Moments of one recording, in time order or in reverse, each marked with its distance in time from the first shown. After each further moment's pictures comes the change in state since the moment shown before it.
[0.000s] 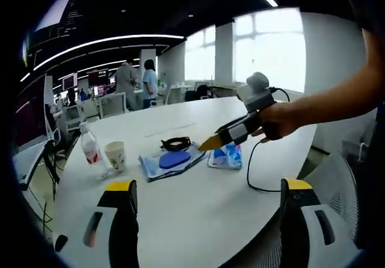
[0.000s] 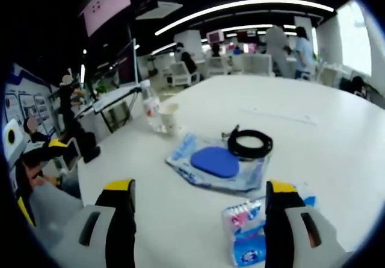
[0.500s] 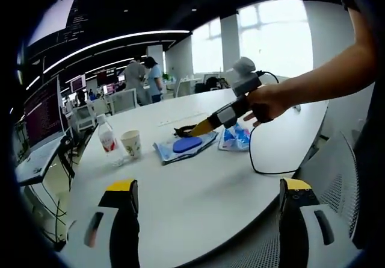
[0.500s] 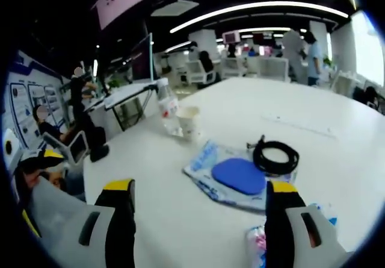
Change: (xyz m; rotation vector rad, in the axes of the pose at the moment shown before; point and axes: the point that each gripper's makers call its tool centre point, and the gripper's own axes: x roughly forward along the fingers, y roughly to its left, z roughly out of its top) left arm -0.046 0.003 -0.033 0.036 0.062 0.094; right arm 0.030 0.040 0.009 -0.060 0.012 0.088
